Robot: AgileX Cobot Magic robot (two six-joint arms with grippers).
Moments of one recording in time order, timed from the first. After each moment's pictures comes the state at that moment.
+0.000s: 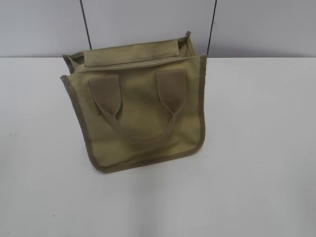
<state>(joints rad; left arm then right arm) -0.02 0.20 -0.54 -0.09 0.58 0.03 -0.06 -0.01 -0.46 0.11 1.09 -0.10</state>
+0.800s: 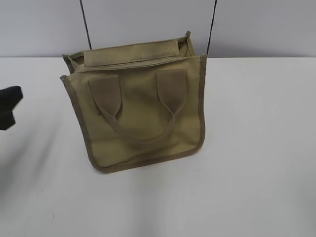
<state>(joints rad) -0.21 1.19 -0.24 0.01 -0.62 0.00 -0.06 -0.01 -0.46 0.11 1.09 -0.10</state>
